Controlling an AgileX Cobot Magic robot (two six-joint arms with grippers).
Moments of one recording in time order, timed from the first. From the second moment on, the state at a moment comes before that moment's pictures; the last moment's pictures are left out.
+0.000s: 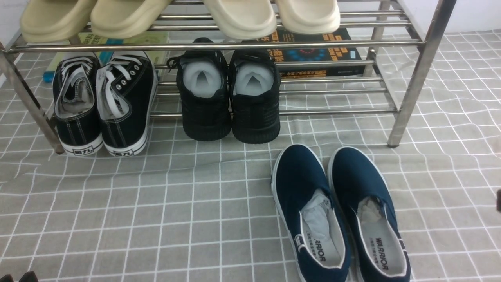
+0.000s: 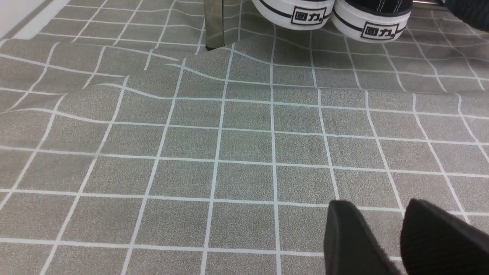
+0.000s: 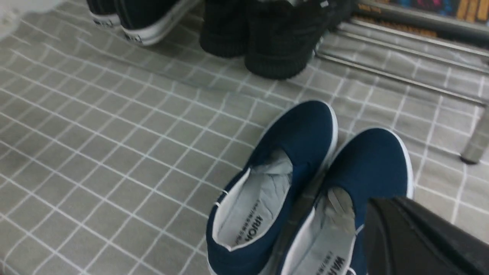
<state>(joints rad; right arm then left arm) 0.71 0.47 -0.55 -0.13 0.52 0.28 0.00 -0.01 0.03 0.07 0.37 -0.12</state>
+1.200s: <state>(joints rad) 0.08 0.00 -0.02 0.05 0.43 0.03 0.00 -0.01 0.03 0.07 0.37 -0.12</state>
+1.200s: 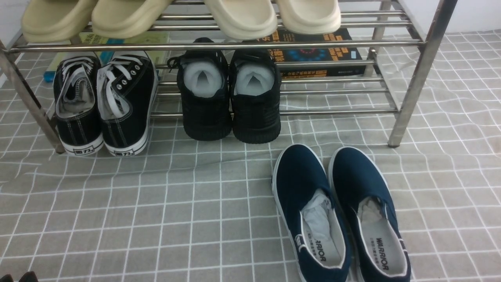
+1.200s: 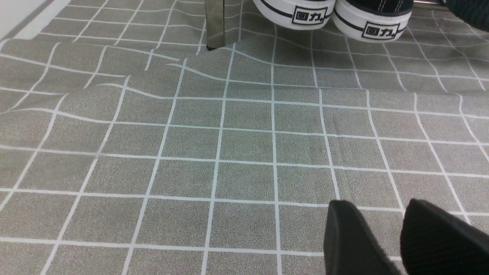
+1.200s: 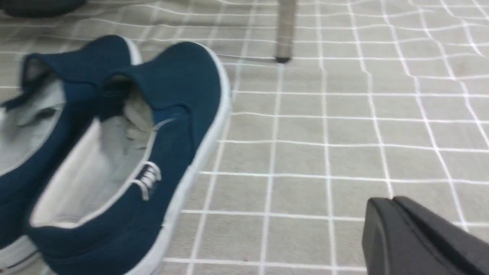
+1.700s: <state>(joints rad) -0.02 -0.01 0.01 0.04 0.40 0.03 0.00 -0.01 0.03 0.07 0.37 -0.12</state>
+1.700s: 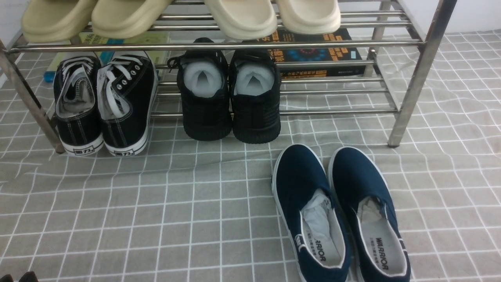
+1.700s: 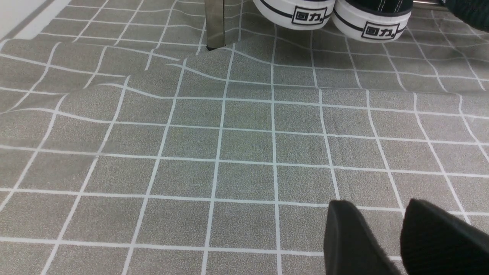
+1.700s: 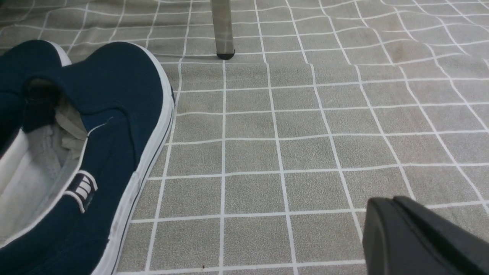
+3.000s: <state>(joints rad) -0.02 -0.01 0.01 0.04 0.40 0.03 0.00 -0.01 0.03 0.07 0.37 -0.12</state>
